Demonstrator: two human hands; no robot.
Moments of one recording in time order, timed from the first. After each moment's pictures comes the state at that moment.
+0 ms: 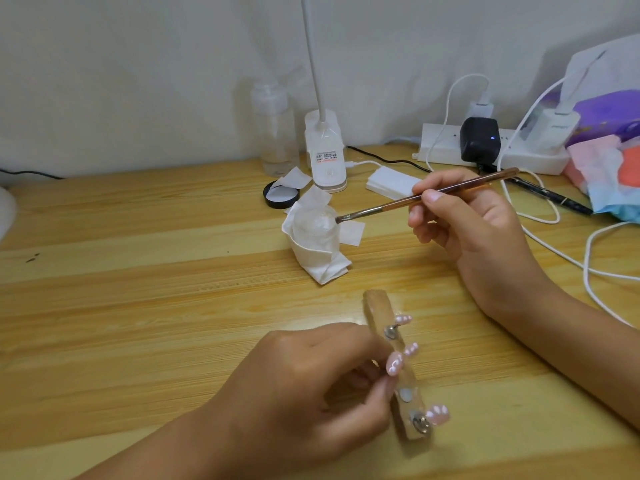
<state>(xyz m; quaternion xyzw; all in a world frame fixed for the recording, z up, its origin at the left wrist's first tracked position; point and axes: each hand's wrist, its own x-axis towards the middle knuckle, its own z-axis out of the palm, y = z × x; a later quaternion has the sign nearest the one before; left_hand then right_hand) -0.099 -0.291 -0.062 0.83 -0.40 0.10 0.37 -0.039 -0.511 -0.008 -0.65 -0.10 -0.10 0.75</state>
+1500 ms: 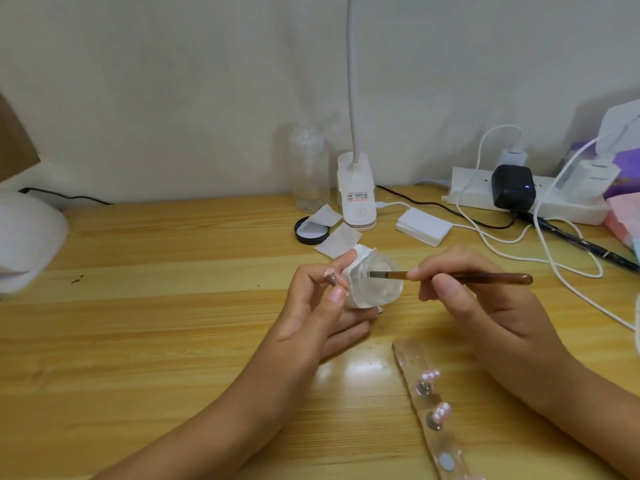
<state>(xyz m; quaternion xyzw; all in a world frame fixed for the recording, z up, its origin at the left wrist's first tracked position) -0.063 -0.291 -0.014 0.60 -0.13 -0.09 0.78 -0.055 -0.498 -0.010 -0.78 -0.26 -0.17 0.55</state>
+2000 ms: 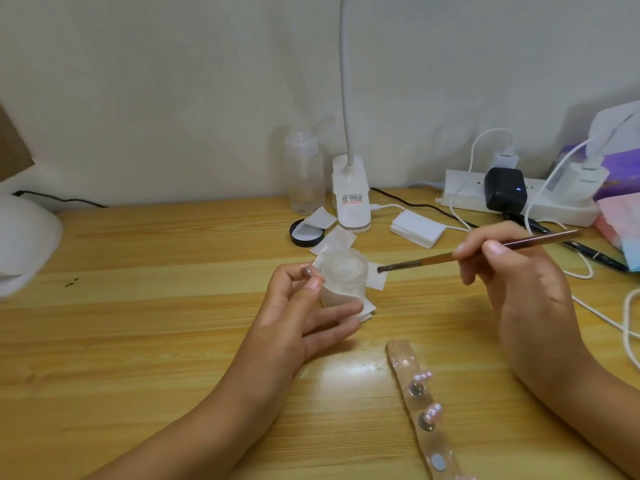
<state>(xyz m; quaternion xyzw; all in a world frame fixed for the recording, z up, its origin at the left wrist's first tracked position) -0.056 -0.287 -0.016 0.57 -0.04 -0.08 0.82 -0.045 -0.509 -0.008 -0.69 -0.15 -0.22 0.67</state>
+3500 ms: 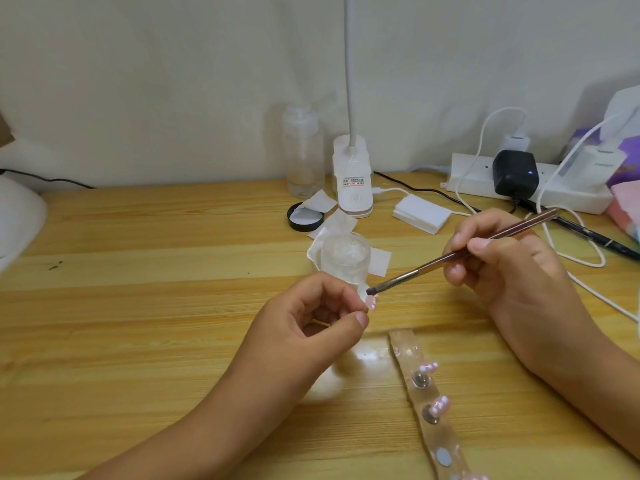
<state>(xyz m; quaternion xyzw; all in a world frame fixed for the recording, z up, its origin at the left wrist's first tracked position) -0.066 -0.290 -0.015 0.72 -0.13 -0.06 0.68 -0.037 -0.512 -0.009 -0.65 -0.13 -0.07 0.75</state>
